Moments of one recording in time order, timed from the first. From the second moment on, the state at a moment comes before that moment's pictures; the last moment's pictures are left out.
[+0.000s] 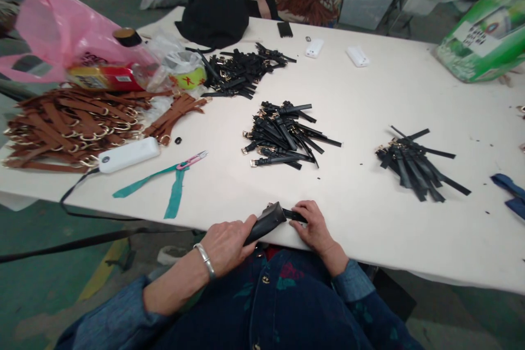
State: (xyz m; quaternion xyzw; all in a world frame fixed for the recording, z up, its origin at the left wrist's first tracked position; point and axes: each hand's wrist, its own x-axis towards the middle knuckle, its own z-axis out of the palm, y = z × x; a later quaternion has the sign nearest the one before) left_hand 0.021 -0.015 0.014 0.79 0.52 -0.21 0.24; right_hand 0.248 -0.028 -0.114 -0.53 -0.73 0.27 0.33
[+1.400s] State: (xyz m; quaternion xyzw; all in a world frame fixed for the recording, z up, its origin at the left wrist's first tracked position) left_hand 0.038 -0.013 -0.003 0.79 0.54 -0.17 0.22; right_hand 0.255 -0.025 -0.121 -0.50 -0.74 0.29 0.33
